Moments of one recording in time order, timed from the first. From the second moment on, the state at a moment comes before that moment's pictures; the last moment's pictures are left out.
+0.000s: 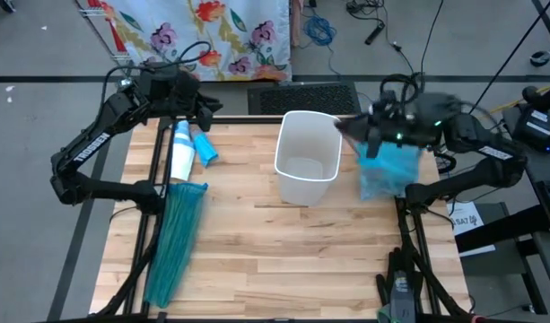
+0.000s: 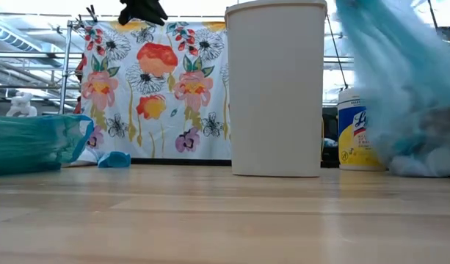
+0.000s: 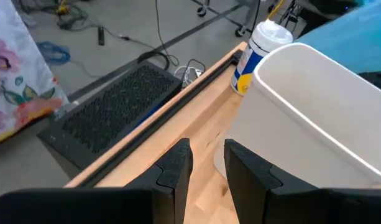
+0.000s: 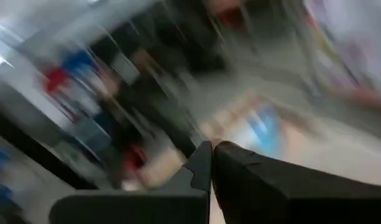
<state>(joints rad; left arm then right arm) 0.70 1.12 1.45 -0.82 0.17 -0.14 -0.06 1.09 1.56 -0.59 0.18 0.59</state>
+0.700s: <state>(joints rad) 0.74 1.12 1.45 -0.77 0.17 0.08 -0.12 1.20 1.98 -1.44 0.70 0.87</state>
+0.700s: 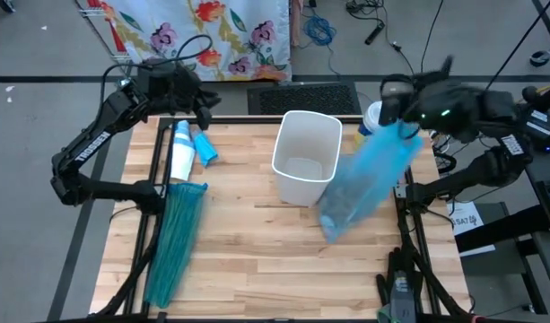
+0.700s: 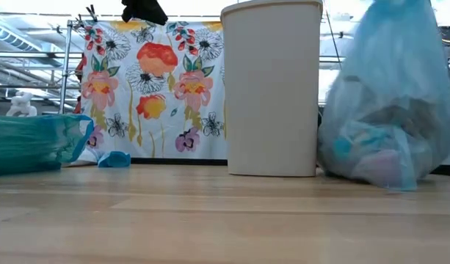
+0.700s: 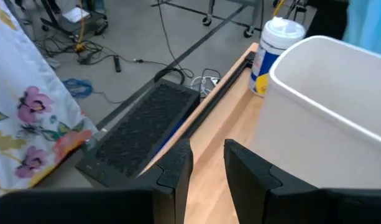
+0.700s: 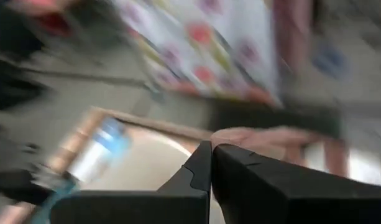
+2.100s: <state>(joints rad) 0.76 1.12 1.45 -0.88 0.21 0.00 -0.06 1.31 0.21 0.15 0.53 1.38</state>
